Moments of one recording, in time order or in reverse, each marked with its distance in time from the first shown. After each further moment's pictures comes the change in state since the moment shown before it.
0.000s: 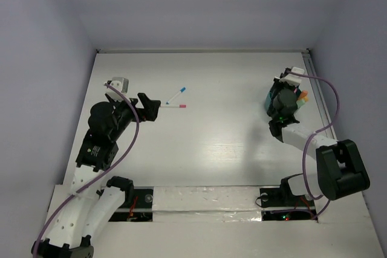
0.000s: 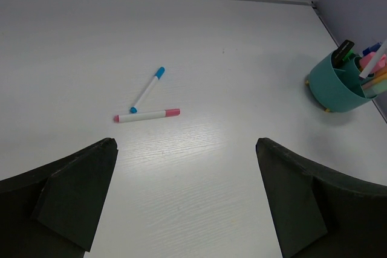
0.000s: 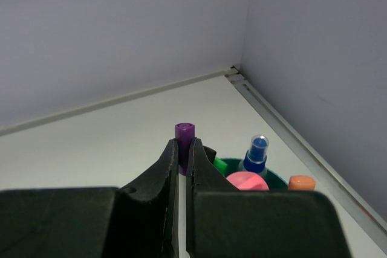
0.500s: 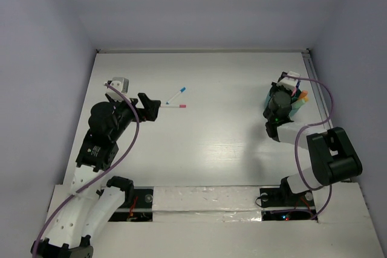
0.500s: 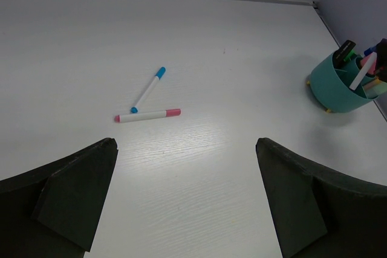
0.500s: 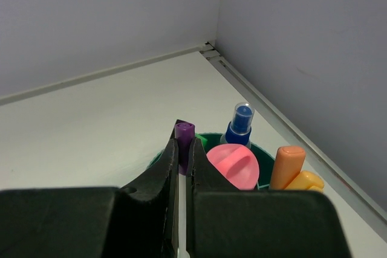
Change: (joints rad) left arm -0.012 0.000 0.000 0.000 -0.012 0.000; right arm 0.000 0.131 -0.037 0.100 0.106 -0.029
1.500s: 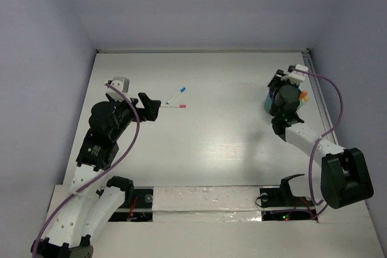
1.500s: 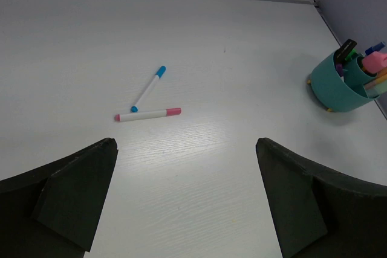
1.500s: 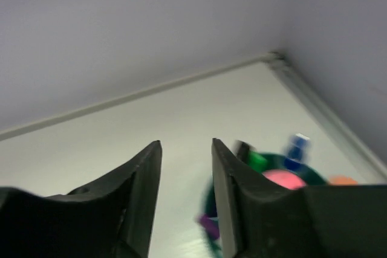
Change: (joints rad) left arm 0.000 0.006 0.000 0.000 0.000 0.000; right arm -0.002 -0.195 0.047 -0.267 -0.173 0.174
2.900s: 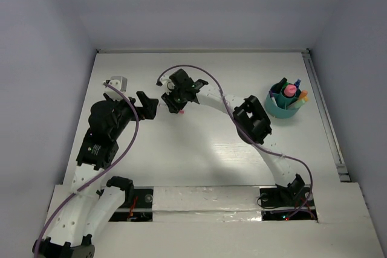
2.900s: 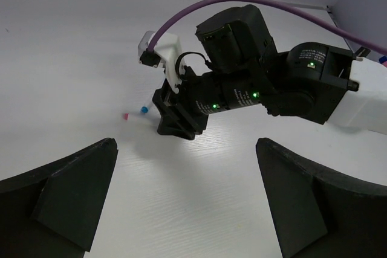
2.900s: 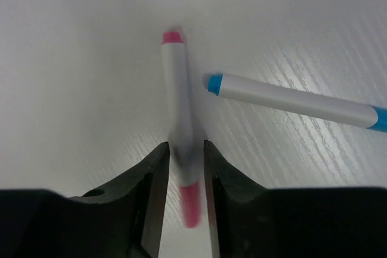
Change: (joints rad) left arm 0.024 0.007 0.000 0.000 -0.023 0.000; right arm 0.520 1.185 1.482 -1.284 -0.880 -0.195
